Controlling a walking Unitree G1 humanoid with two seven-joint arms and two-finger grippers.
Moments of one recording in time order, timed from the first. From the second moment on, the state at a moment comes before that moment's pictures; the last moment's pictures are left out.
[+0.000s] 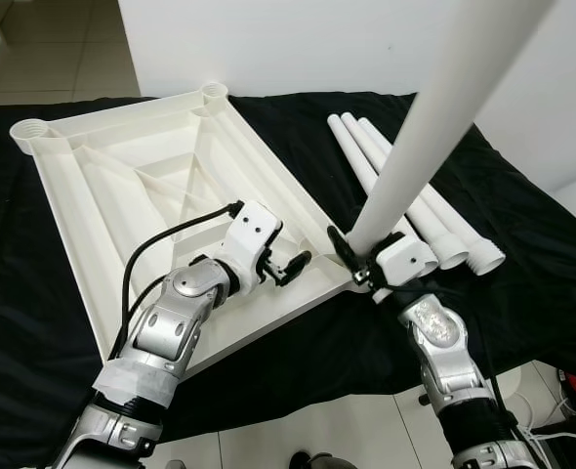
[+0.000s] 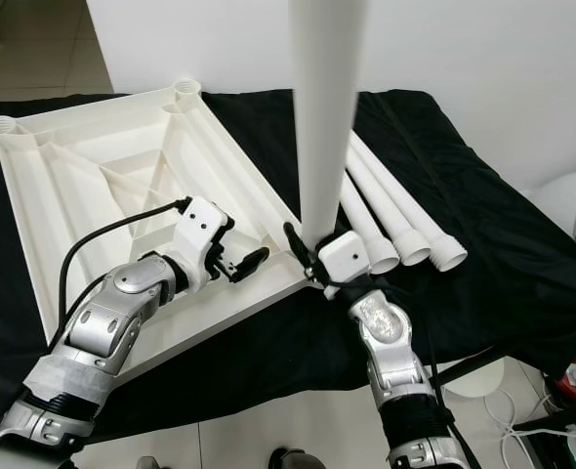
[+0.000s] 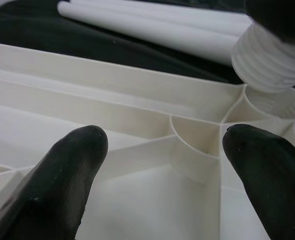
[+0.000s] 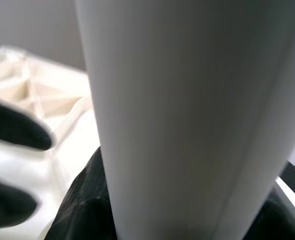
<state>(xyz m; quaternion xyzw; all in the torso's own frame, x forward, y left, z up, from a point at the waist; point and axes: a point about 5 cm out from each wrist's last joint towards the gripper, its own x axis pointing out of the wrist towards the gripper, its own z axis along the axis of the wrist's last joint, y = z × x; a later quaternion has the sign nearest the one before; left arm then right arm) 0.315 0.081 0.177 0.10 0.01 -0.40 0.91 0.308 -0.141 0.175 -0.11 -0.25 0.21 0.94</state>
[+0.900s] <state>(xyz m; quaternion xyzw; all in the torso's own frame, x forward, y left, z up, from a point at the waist) 0.301 0.051 0.282 -0.09 -0.16 -0.50 0.84 0.350 -0.146 0.177 -0.02 -0.10 0.17 0.98</state>
